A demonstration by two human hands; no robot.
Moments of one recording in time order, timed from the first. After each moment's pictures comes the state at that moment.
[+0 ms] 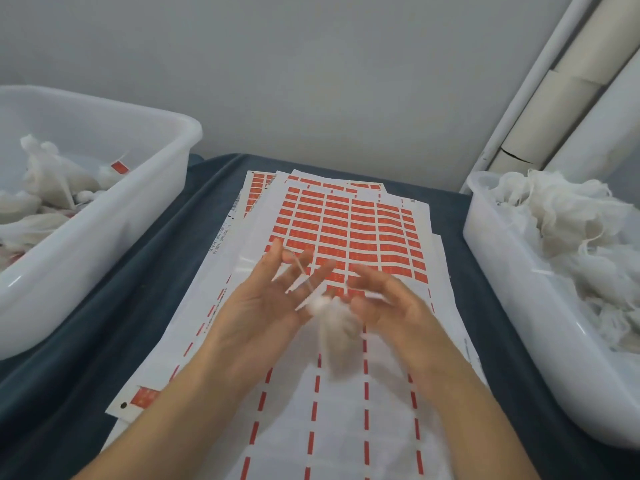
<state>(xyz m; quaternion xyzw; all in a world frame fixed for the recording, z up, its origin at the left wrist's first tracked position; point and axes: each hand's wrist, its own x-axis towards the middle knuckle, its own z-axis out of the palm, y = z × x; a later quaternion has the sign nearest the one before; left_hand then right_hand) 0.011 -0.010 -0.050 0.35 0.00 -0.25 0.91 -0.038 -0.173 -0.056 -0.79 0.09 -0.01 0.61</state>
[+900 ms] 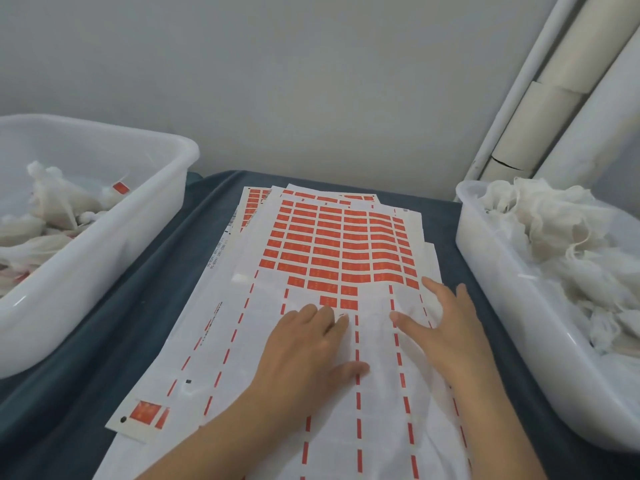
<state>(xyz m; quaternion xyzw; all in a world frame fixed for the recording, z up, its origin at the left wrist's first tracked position) -0.004 -0.049 -0.101 0.94 -0.30 0.10 0.15 -0.044 -0.215 -0.059 -0.90 0.32 -0.05 0.30</state>
